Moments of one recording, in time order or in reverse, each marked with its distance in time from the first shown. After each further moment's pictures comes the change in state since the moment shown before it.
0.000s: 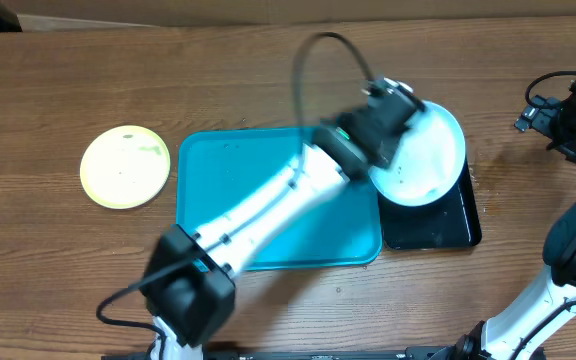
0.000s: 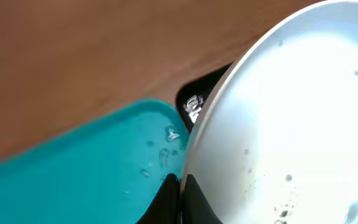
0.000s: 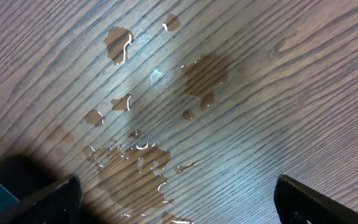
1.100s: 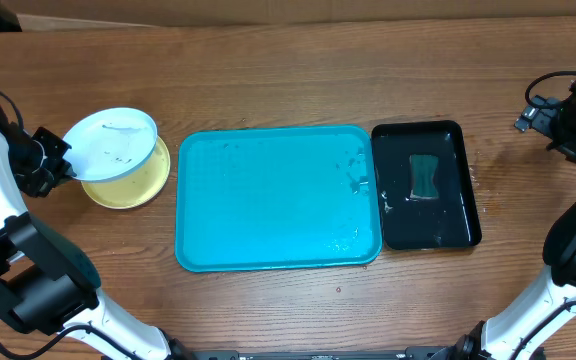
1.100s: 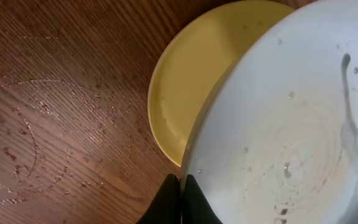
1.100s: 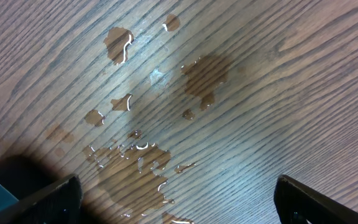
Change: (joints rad) left arm 1.353 0.008 0.000 -0.536 0.307 -0.045; right arm 0.000 0.000 0.000 0.000 0.000 0.000
